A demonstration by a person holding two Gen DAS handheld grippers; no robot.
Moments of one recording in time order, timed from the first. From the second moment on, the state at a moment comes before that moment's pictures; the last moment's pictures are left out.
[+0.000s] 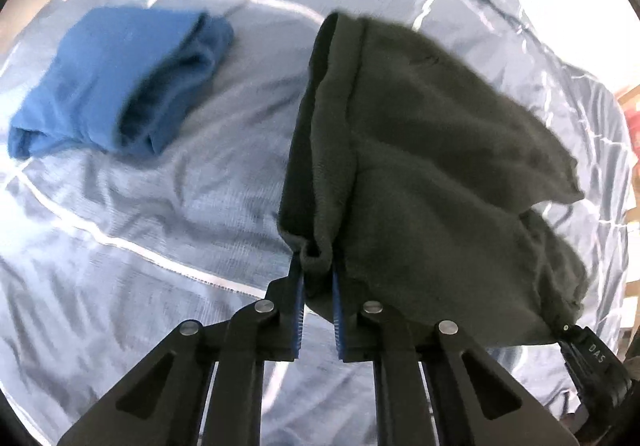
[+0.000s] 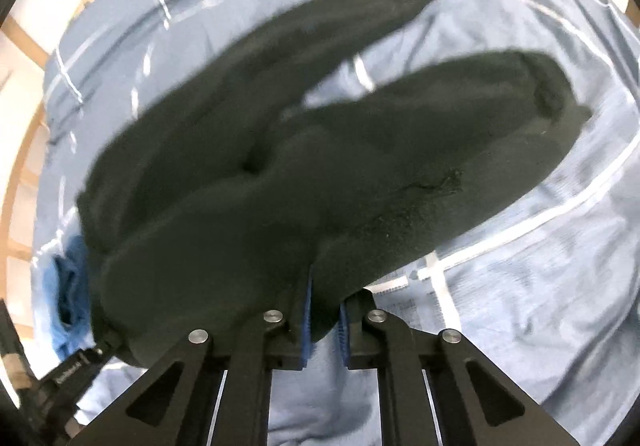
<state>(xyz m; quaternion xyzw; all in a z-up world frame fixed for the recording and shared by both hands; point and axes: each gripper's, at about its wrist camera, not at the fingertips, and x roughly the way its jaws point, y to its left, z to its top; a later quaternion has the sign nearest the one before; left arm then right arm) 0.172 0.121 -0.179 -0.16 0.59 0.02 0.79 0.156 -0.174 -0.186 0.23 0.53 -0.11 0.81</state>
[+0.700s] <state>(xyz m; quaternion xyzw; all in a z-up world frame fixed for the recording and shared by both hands) 0.311 0.114 -0.116 -0.12 0.56 0.02 0.82 0.283 -0.184 -0.098 0.14 0.50 -0.03 0.86</state>
